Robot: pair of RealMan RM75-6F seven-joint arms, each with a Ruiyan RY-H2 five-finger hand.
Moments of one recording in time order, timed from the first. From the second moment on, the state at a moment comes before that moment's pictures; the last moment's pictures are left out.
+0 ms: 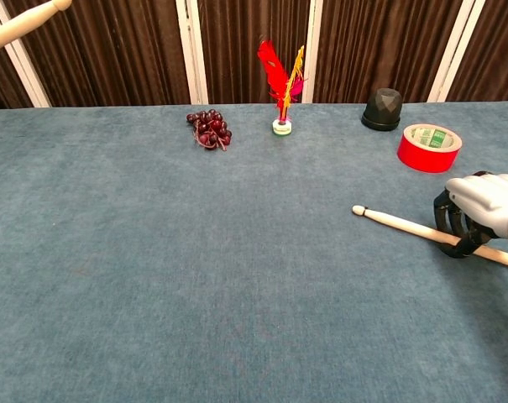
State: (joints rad) left arm -0.46 -1.23 -0.22 -1.68 1.18 1.38 0.55; right arm 0.54 -1.70 0.17 -1.37 -0.87 1.18 -0.71
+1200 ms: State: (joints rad) left arm -0.45 -1.25 -0.21 -1.63 1.23 1.38 0.45; right arm 0.52 -1.56 0.19 -1.44 -1.12 1.15 -0.33
